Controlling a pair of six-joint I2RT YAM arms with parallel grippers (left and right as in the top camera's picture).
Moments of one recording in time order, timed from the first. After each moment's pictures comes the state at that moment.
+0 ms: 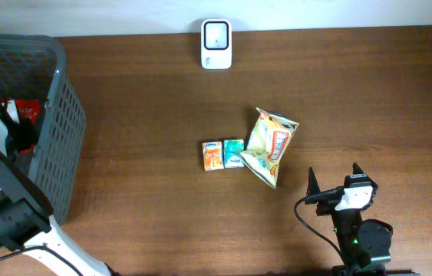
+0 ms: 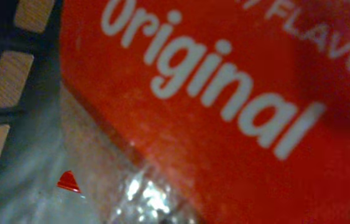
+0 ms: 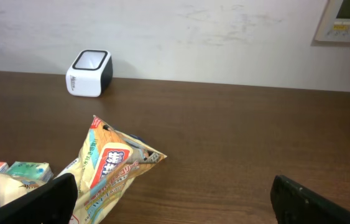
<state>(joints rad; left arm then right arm) 0.58 2.14 1.64 -0.79 -0.12 0.18 0.06 0.04 0.01 -0.08 0.00 -0.03</state>
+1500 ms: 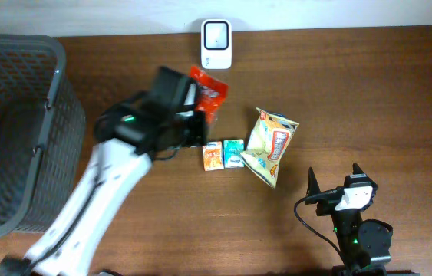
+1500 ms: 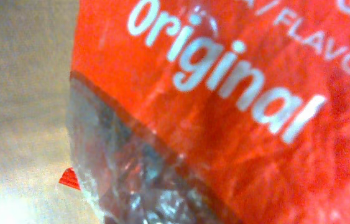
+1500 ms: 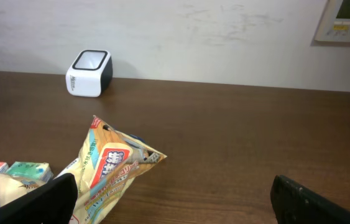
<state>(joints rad) -0.51 1.57 1.53 -1.02 0.07 -0.46 0.06 0.04 0.01 -0.08 0.00 -0.03</state>
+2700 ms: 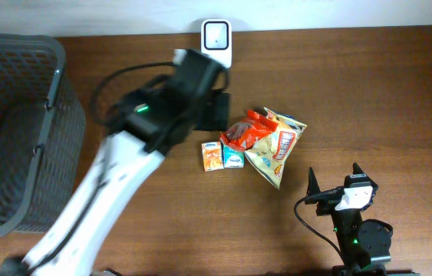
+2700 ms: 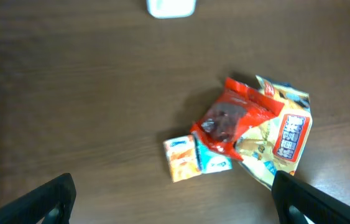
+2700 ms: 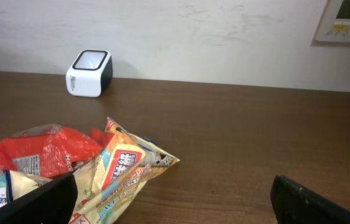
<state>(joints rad) -0.58 1.59 1.82 -1.20 -0.21 -0.41 0.06 0.04 0.01 -0.08 0.00 -0.03</state>
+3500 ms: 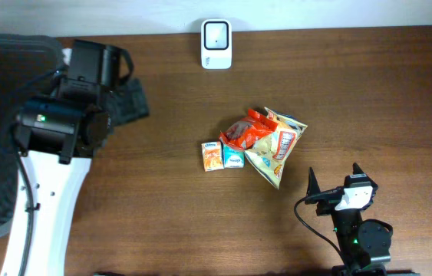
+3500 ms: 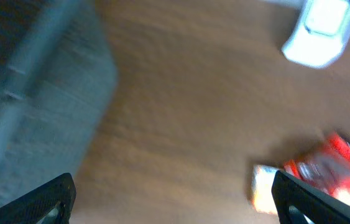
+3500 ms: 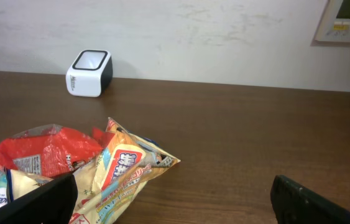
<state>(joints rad) -0.22 1.48 1.83 -1.32 -0.31 -0.44 0.06 0.04 0.01 -0.08 0.00 -0.03</state>
